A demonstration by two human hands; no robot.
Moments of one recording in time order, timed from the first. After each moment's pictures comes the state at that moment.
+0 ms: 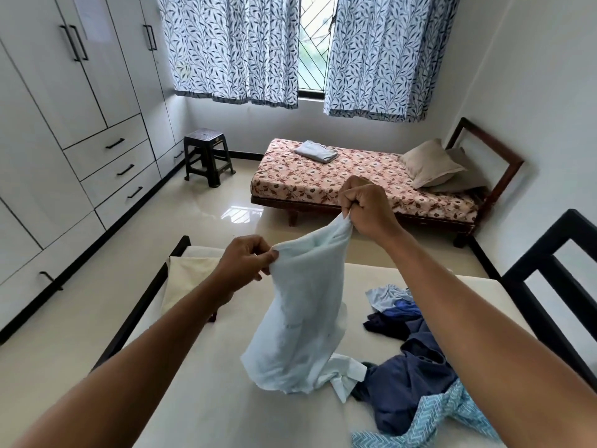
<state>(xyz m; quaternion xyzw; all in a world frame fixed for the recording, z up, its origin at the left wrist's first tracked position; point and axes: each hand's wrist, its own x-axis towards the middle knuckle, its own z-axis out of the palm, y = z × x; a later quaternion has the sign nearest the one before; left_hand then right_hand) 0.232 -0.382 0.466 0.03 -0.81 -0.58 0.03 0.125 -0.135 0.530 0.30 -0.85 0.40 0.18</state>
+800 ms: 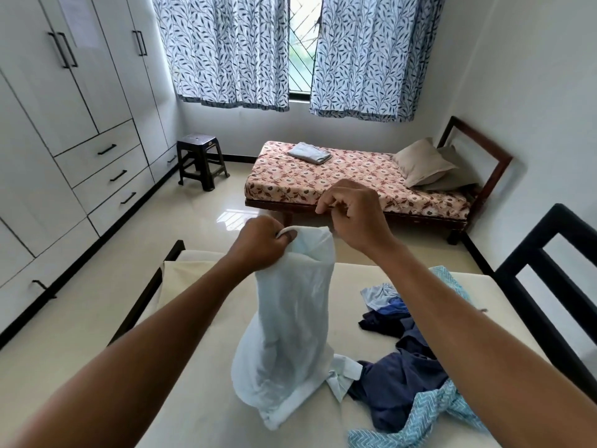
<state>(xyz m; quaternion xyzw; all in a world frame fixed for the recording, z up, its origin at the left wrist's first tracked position) 0.208 -0.332 0.515 -0.03 -0.94 -0.32 0.06 0.156 -0.127 0.536 0.32 -0.82 0.36 0.30</state>
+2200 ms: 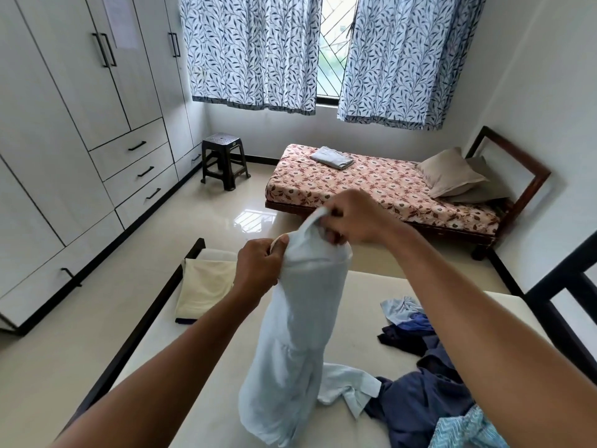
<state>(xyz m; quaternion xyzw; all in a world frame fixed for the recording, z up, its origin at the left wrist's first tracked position) 0.216 -0.382 0.460 0.11 -0.82 -0.54 0.17 0.138 -0.191 0.563 0.30 -0.91 0.27 -0.01</state>
